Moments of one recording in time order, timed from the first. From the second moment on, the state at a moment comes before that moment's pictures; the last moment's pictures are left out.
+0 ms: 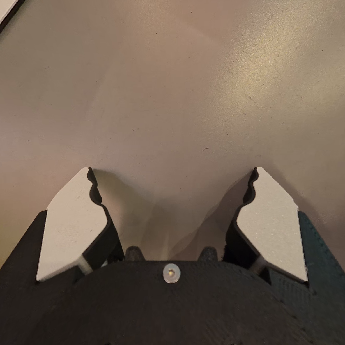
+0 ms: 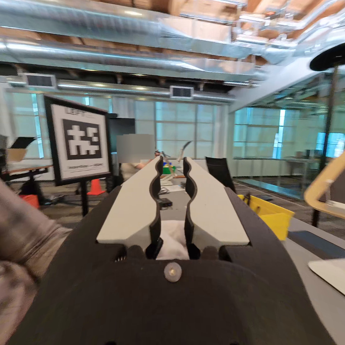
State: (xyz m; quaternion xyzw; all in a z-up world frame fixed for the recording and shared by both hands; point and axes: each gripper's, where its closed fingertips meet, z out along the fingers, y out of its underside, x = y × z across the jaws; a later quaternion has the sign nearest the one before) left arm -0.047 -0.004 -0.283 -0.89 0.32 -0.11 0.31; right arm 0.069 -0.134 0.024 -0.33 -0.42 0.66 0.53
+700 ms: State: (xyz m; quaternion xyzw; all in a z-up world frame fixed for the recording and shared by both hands) left arm -0.047 -0.004 -0.283 -0.89 0.32 -0.11 0.31; right arm 0.092 -0.291 0.042 -0.15 -0.56 0.73 0.37
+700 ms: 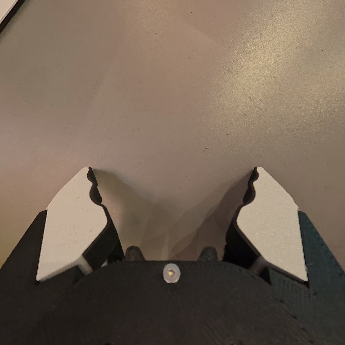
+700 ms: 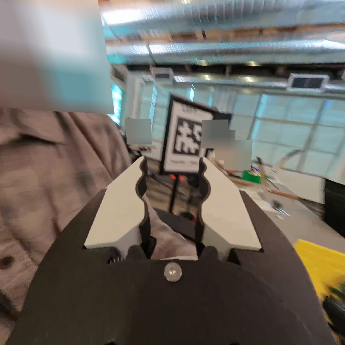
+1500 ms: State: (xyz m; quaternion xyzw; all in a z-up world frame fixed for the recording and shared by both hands) left arm -0.047 -0.004 -0.283 -0.89 0.32 -0.11 0.31; right arm 0.057 -0.090 -0.030 -0.44 -0.43 0.45 0.65
